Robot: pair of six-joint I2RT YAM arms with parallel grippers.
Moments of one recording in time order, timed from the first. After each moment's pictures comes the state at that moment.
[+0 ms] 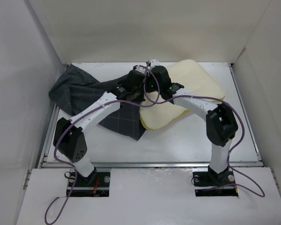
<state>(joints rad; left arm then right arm) -0.66 1.64 1.45 -0.57 -0.16 -0.38 0.64 1.88 1.50 -0.08 0.06 0.25</state>
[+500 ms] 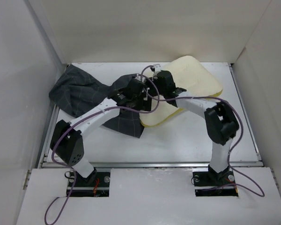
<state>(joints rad) -0.70 1.60 1.33 -0.57 -0.16 -0.44 0.57 1.99 1.45 0.09 -0.10 0.31</state>
